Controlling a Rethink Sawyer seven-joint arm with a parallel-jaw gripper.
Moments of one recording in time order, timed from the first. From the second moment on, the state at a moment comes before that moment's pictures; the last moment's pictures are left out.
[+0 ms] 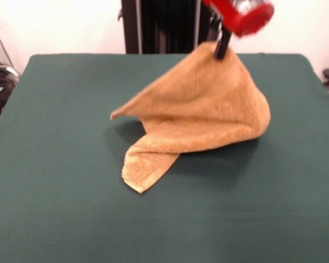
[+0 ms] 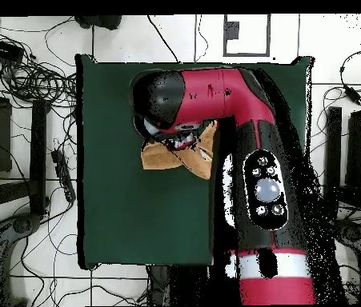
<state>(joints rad) -0.19 -0.64 0.23 1.18 -0.32 1.33 2.93</state>
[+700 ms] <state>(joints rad) -0.06 -0.89 0.05 1.42 -0.19 1.26 2.93</state>
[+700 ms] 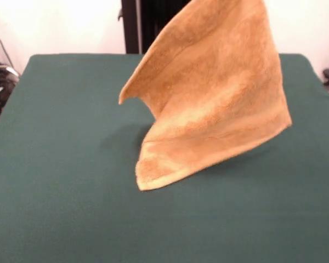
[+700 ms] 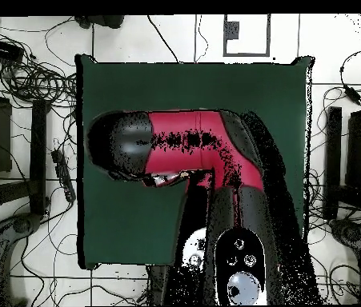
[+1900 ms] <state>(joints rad) 0.07 -1.11 -0.16 1.65 -0.06 1.26 2.93</state>
